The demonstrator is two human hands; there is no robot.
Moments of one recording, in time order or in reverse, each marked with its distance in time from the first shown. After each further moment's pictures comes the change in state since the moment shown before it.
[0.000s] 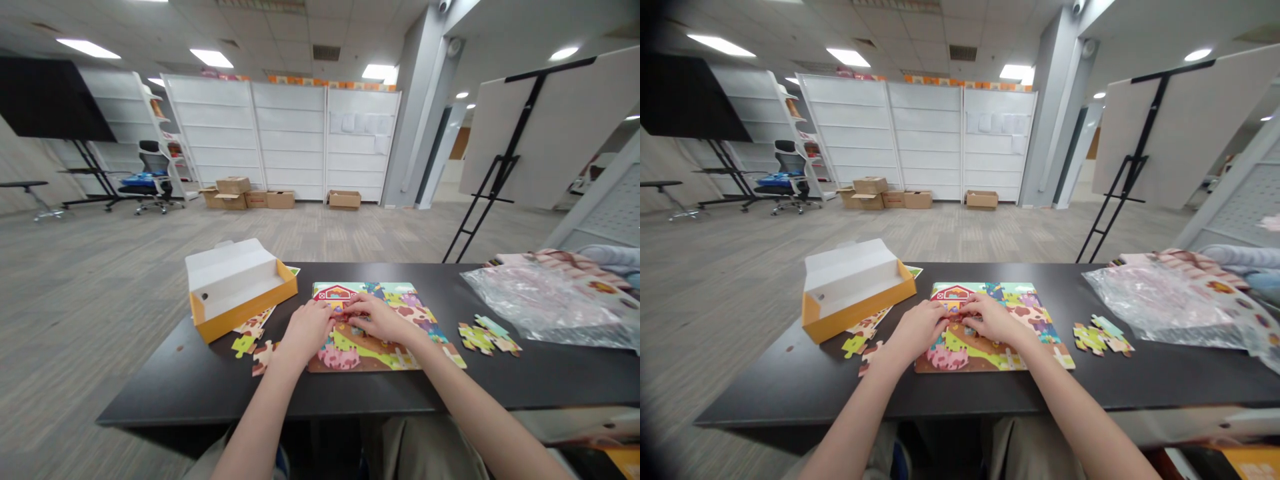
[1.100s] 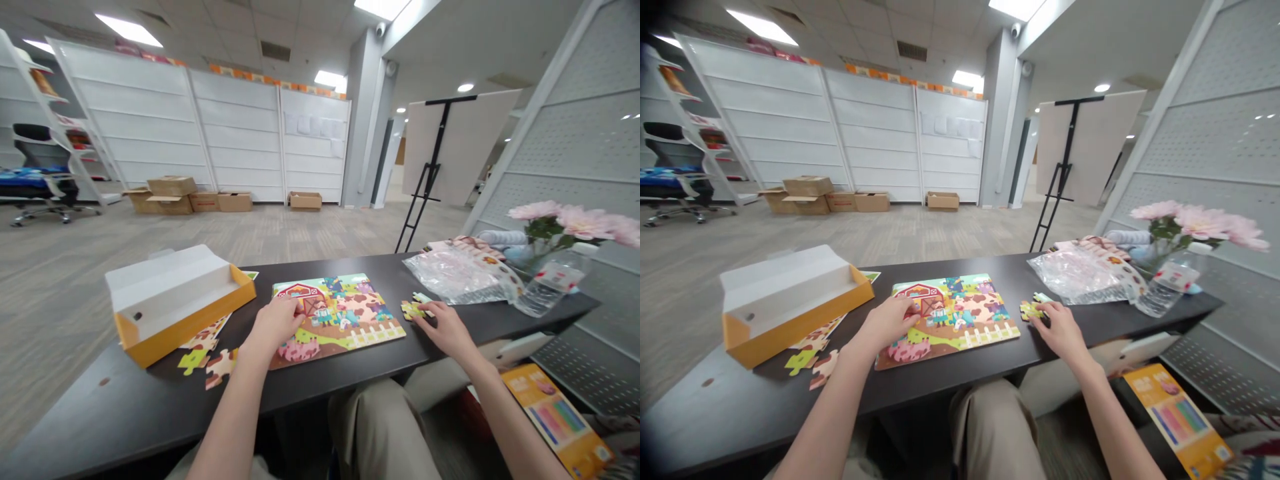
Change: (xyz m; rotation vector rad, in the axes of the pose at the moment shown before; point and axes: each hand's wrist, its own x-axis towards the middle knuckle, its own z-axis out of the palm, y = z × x) left_hand 0.019 0.010 -0.002 -0.117 -0.072 -0.068; right_hand -0.221 0.041 -0.074 -0.479 0.503 0.721
